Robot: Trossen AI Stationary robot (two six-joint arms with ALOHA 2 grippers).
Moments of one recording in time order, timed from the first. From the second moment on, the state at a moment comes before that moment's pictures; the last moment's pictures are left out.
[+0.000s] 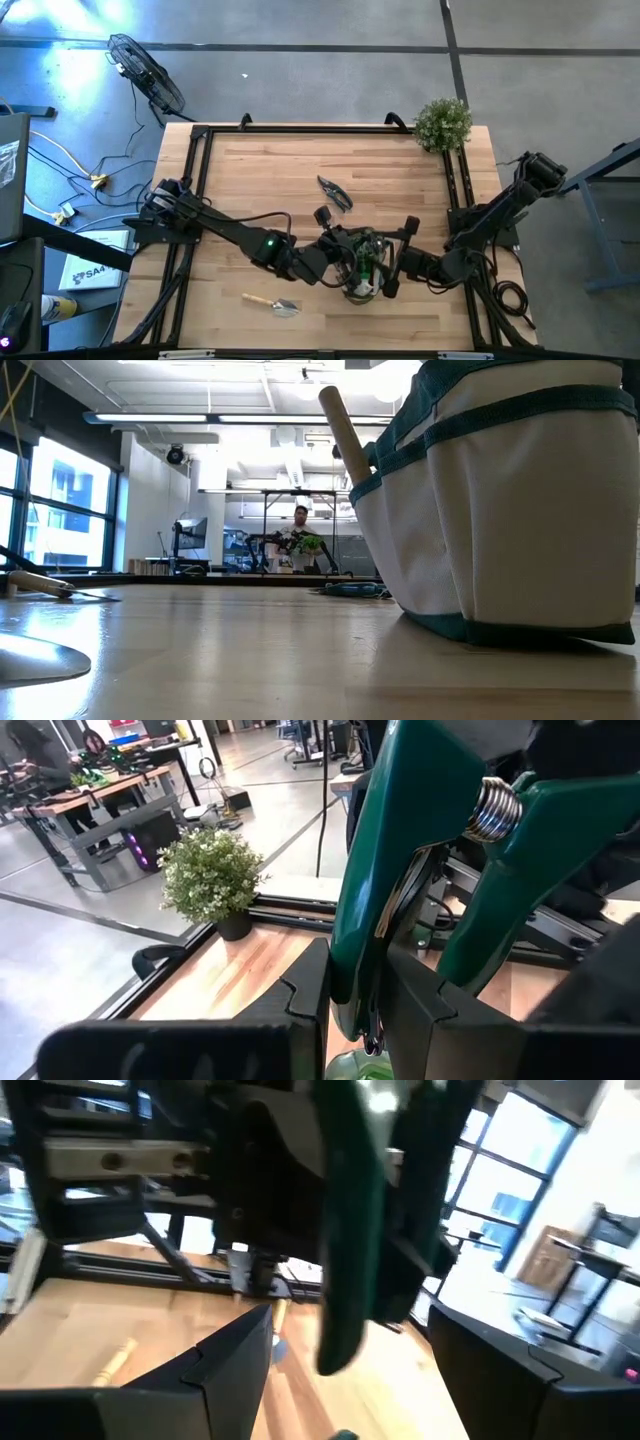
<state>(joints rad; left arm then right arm) -0.43 1.88 1.71 -0.05 -0.90 -0.06 0.75 1.36 0.74 0.68 1.09 -0.29</state>
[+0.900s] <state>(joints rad) -0.43 1.88 1.71 -0.07 -0.87 -0.07 0.72 1.36 0.74 0.69 1.05 -0.27</state>
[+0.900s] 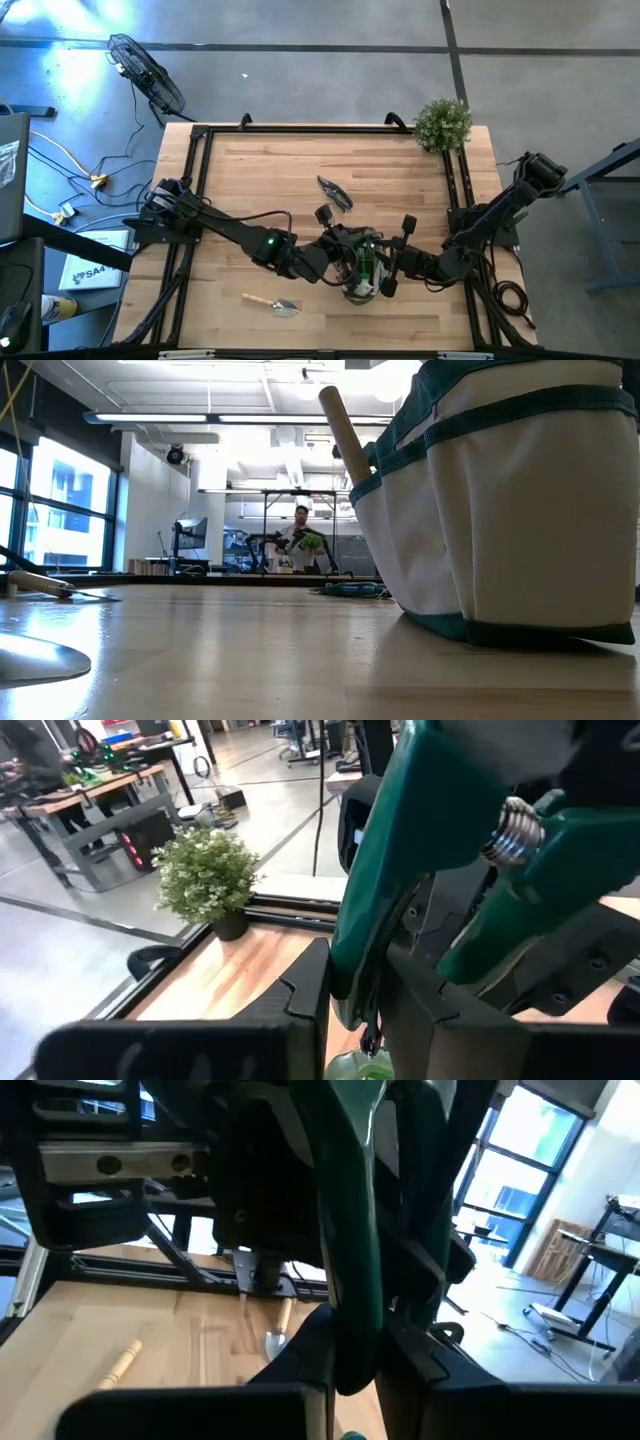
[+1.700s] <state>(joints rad) -0.43 1.89 1.71 -0.24 -0.92 -0.08 0.82 1.36 0.74 0.70 1.30 -0.36</state>
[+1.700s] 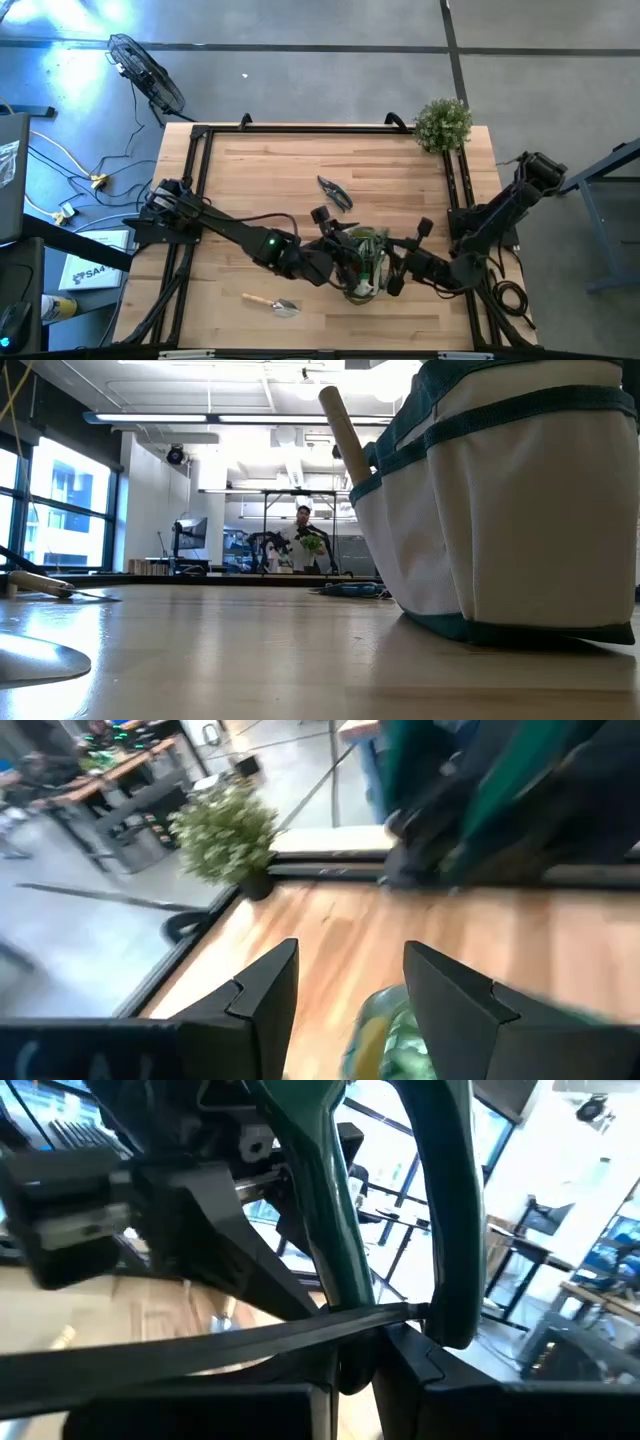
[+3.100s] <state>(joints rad) -0.92 1.82 1.71 -0.57 -1.54 -0.09 0.90 1.58 1.79 -0.01 1.11 -1.34</state>
